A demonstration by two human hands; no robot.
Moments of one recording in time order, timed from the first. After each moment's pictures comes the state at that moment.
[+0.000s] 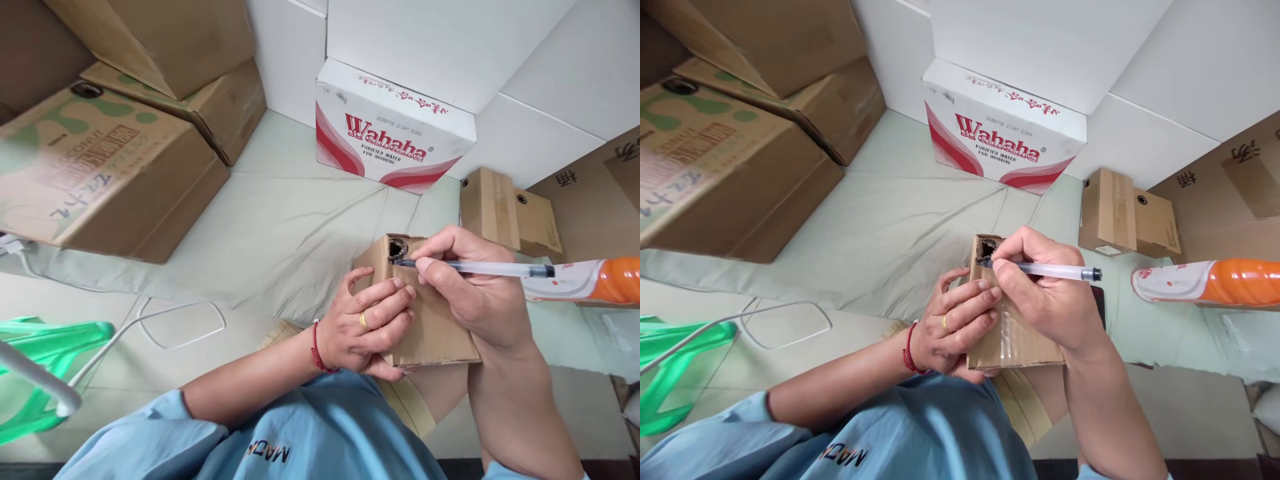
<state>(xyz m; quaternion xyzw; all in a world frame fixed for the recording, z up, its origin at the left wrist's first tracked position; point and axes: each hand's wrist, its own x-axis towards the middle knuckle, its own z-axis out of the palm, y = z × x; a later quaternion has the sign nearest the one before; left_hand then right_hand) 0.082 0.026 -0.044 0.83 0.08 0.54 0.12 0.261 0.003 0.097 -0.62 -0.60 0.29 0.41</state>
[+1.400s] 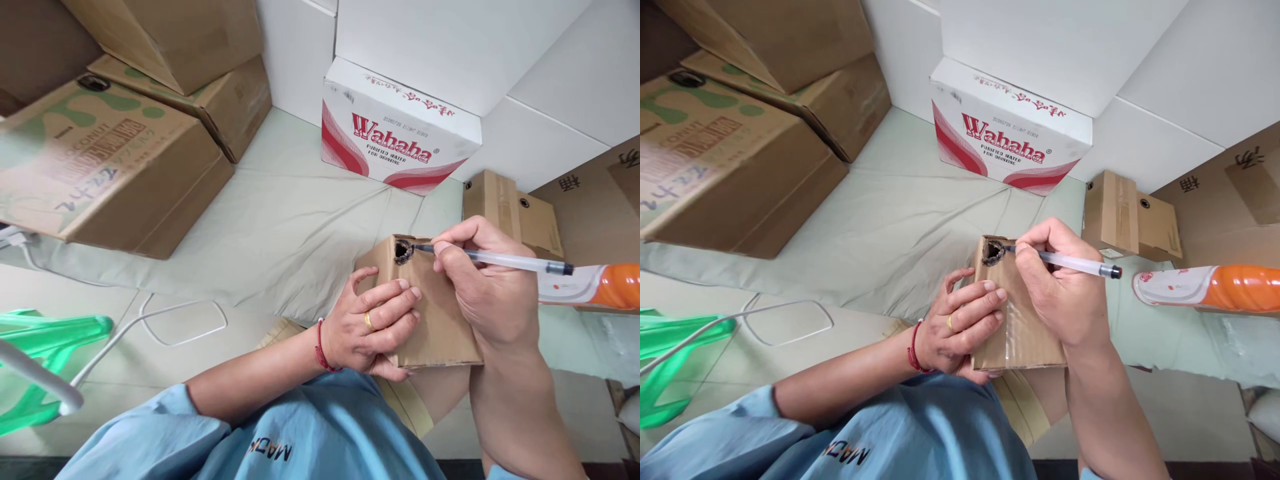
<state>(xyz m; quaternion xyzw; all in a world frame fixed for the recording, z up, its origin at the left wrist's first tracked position) 0.086 0.022 -0.041 0.82 0.10 0.56 0.10 0.258 0.008 0.095 -0.67 -0.58 0.17 0.42</state>
